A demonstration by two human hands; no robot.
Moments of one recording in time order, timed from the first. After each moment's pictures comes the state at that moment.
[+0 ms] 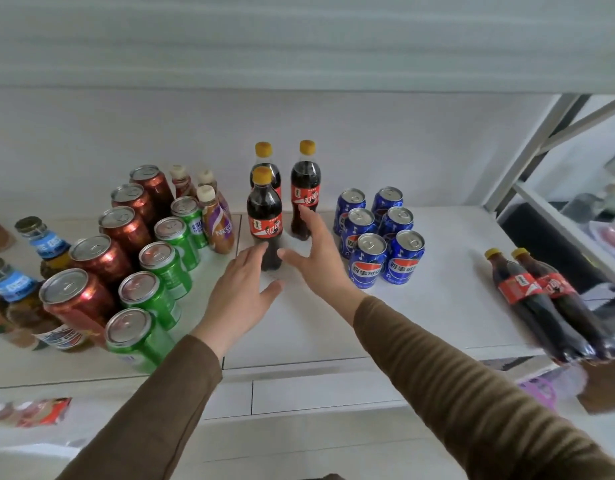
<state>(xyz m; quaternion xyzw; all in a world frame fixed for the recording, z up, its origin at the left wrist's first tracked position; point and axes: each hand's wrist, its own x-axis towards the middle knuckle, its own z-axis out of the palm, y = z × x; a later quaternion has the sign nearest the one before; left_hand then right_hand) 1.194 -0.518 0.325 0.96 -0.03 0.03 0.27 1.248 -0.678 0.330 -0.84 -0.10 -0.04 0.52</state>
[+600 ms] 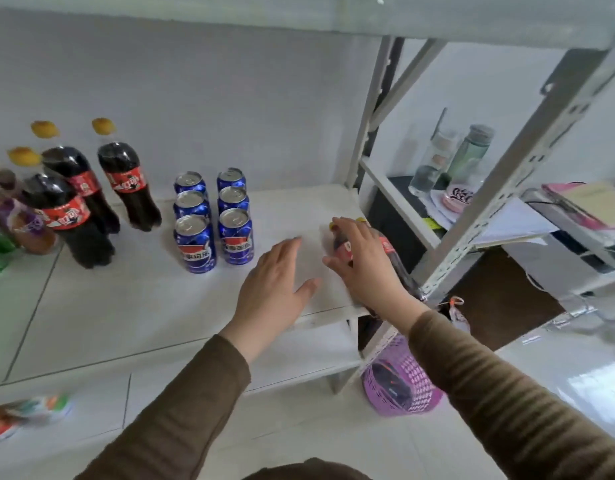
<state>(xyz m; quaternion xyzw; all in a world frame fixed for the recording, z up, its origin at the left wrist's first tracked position) 1.145 -0.854 0.337 0.94 -0.18 0.02 0.29 1.159 -1.044 0.334 -0.95 -0.05 -0.14 0.26</state>
